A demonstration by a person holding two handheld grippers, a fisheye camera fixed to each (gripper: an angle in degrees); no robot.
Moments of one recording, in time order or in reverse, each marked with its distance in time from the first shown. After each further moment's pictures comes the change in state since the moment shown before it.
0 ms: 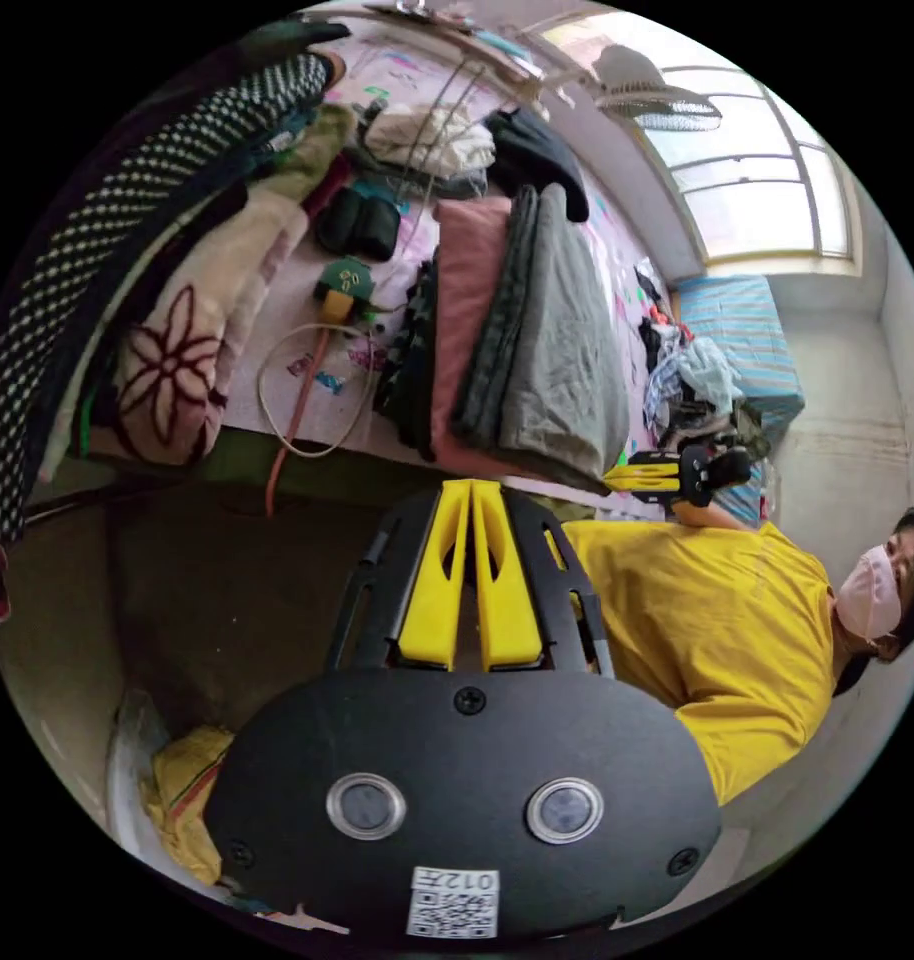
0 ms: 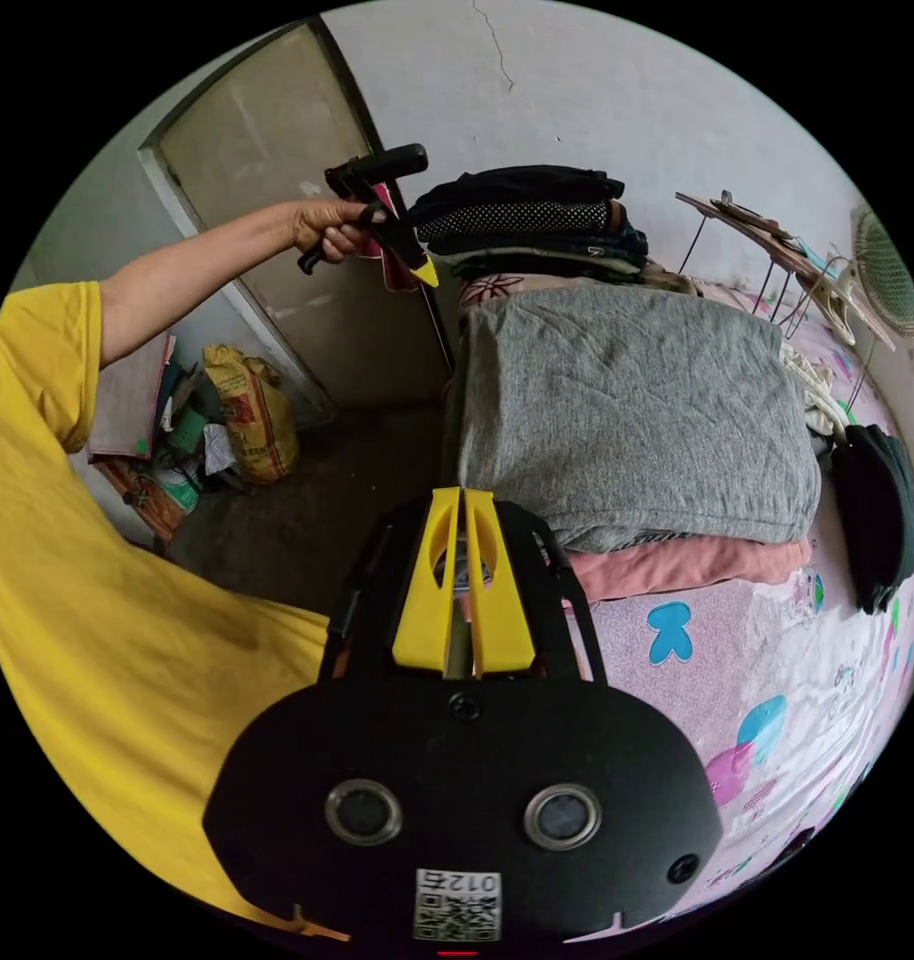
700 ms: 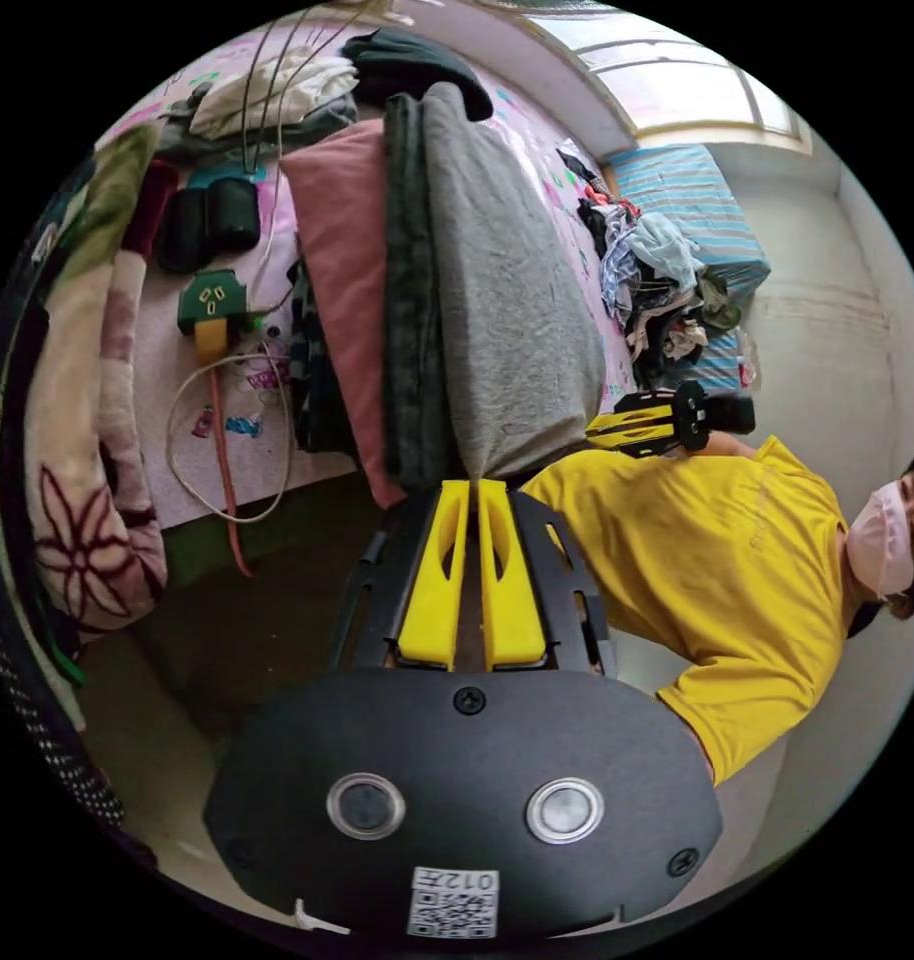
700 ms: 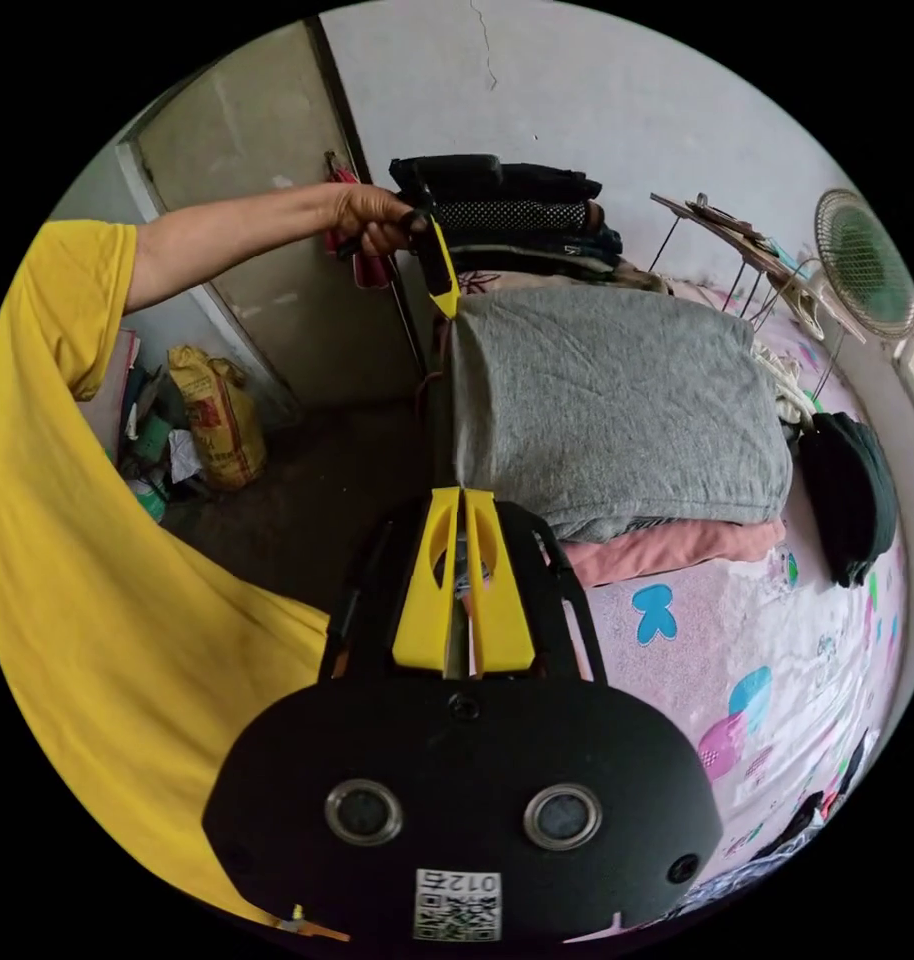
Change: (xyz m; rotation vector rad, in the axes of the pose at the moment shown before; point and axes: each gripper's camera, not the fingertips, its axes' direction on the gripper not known) left arm 0.078 -0.034 0.076 -0.290 0.070 0.291; right arm -0.032 -0.003 0.029 -0.007 0.104 0.038
